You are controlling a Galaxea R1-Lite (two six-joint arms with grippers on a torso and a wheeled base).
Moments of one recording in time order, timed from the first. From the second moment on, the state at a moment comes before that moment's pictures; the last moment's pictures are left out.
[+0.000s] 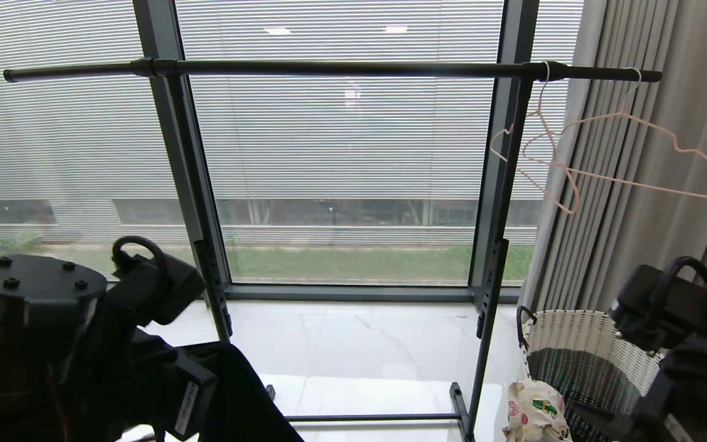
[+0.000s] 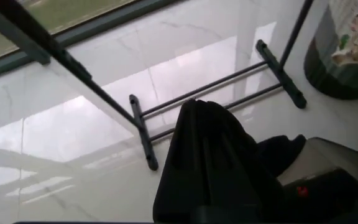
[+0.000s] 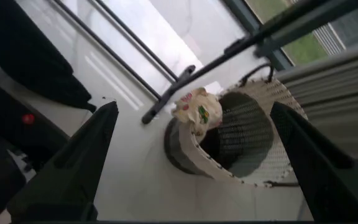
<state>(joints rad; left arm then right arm) -0.58 1.25 -0.61 0.00 0.21 0.02 0.85 1.21 -0.82 0.39 -0.36 -0.12</state>
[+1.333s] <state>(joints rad) 0.22 0.95 -0.43 -0.02 -0.02 0.32 0.19 0.89 -0.53 0.17 -0.38 -0.07</state>
